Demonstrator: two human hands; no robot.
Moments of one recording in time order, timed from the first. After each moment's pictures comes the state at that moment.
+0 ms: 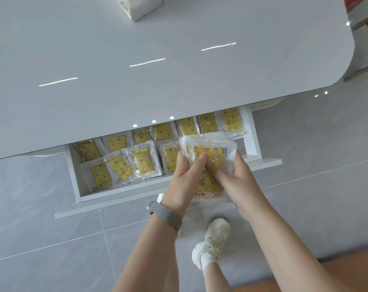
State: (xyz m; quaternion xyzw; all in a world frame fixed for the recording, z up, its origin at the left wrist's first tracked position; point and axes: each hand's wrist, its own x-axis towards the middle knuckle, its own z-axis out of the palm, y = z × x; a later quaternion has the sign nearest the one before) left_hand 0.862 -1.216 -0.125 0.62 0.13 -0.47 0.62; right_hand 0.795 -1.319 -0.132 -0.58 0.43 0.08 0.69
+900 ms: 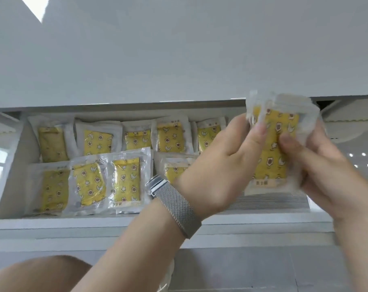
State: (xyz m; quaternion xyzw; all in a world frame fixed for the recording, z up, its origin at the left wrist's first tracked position) left_hand 0.888 -1.255 -0.256 0.71 -0.21 -0.35 0.57; right_hand 0.825 -1.409 -0.287 -0.60 0.20 -0.01 0.77
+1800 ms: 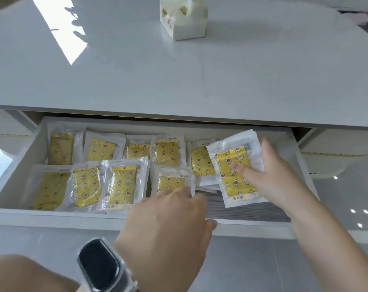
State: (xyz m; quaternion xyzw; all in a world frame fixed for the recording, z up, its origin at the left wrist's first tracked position) left_hand 0.817 -1.208 -0.253 0.94 -0.28 -0.19 0.01; right_hand 0.829 -1.413 -0.314 -0.89 0.19 0.03 0.41
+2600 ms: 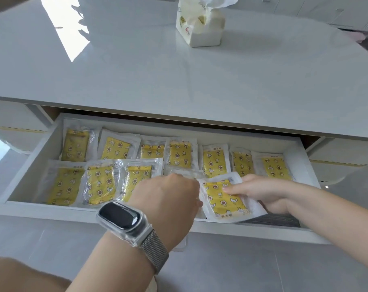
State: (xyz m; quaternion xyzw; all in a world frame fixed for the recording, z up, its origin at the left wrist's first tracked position) left_hand 0.853 -1.174 -0.267 0.94 -0.30 -0.16 0.01; right_hand 0.859 -1.394 -0.339 -0.73 0.26 0.40 0.50
